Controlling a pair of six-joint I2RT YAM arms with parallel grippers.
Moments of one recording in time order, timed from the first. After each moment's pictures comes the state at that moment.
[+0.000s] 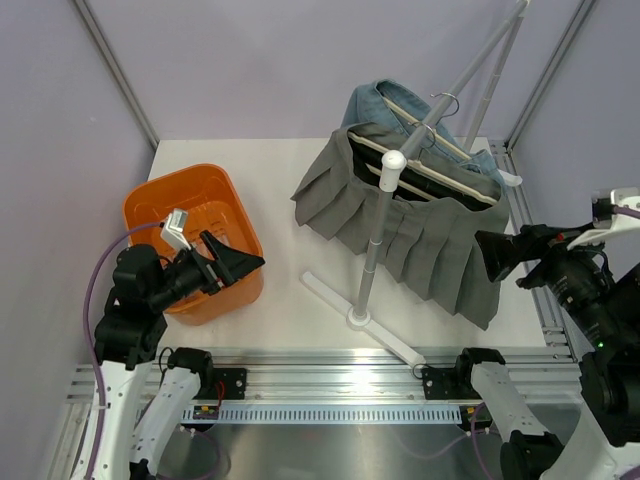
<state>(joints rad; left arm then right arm) -0.15 0.51 0.88 -0.68 0.61 -0.84 -0.06 0.77 1.85 -1.19 -0.34 0.19</state>
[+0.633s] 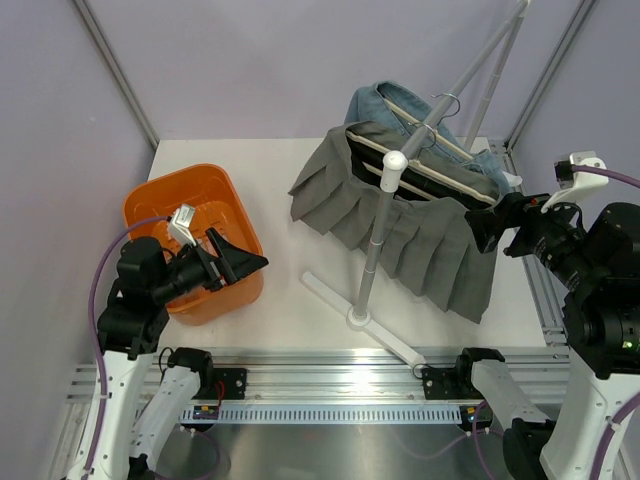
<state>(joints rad) -0.15 0.57 0.89 -0.67 0.67 -0.78 -0.06 0.87 1.76 -1.11 -0.36 0.09</state>
